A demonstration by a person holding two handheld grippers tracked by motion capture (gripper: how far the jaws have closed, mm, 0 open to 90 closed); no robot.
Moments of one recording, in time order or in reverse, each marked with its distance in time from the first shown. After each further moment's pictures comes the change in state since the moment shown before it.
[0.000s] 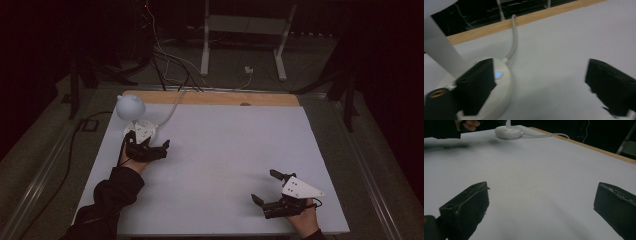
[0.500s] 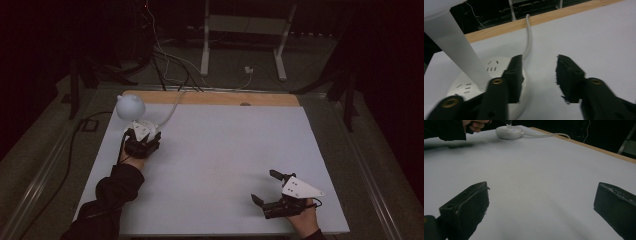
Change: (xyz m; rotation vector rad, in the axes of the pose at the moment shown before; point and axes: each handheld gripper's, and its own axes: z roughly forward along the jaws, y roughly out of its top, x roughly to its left) left arm 0.010 -0.003 0.014 -0.007 0.078 -0.015; right arm 0.000 0.000 0.000 -0.001 0.006 0.004
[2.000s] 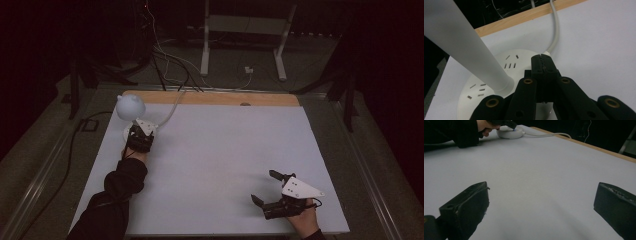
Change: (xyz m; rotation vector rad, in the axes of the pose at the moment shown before) left arm 0.006 -0.009 0.042 0.080 0.169 0.066; right arm 0.000 -0.001 0.000 0.002 0.006 0.001
